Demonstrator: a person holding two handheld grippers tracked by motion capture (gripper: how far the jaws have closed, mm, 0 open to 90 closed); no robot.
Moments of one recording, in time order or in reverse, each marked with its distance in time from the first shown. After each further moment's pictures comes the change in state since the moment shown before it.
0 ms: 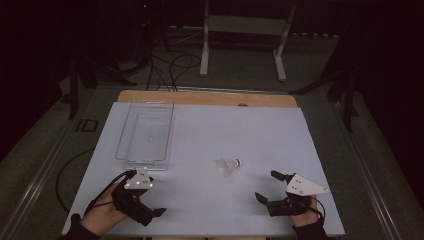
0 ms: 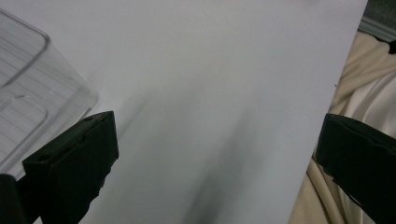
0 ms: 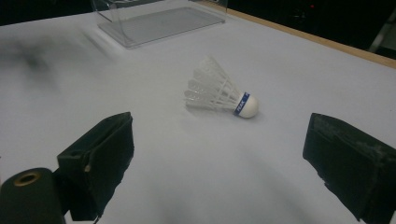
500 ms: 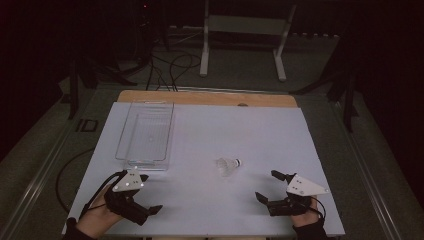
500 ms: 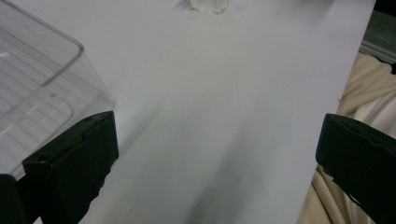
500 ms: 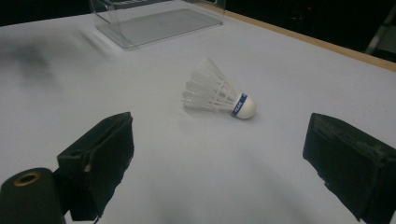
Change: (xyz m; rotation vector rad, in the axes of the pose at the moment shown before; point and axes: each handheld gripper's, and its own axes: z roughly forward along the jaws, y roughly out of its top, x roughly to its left) left arm 0.002 -0.012 -0.010 -0.100 0.031 -0.037; right arm 0.000 0.000 -0.001 -0.005 -0.009 0.002
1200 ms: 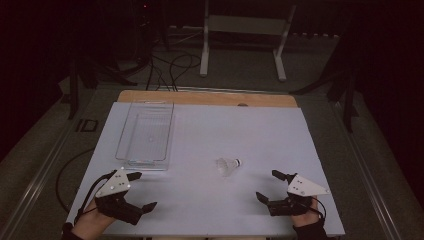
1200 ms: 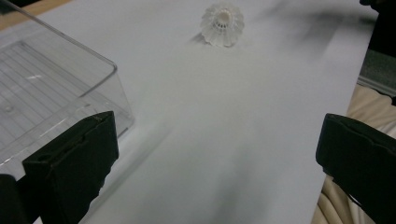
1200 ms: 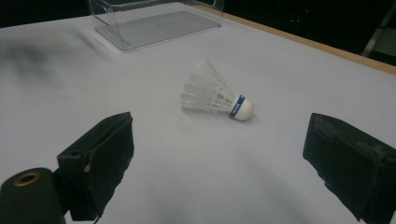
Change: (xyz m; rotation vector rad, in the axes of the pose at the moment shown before) left arm 0.003 -0.016 -0.015 -0.169 0.044 -0.022; right arm 0.000 0.000 -0.001 -0.008 -0.006 -0.004
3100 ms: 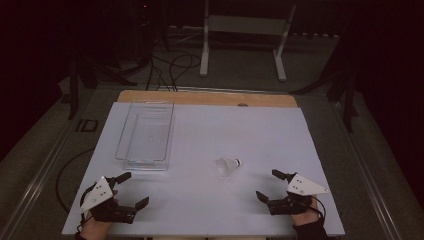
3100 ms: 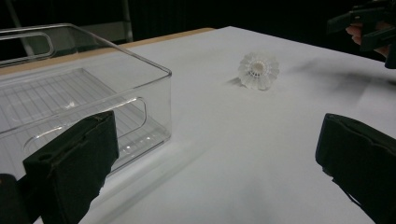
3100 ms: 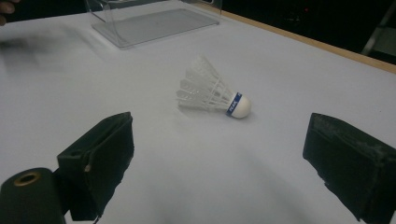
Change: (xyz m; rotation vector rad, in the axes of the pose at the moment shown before) left arm 0.013 -0.062 0.006 -0.326 0.122 -0.082; right arm -0.003 -0.003 0.003 0.003 -0.003 -0.009
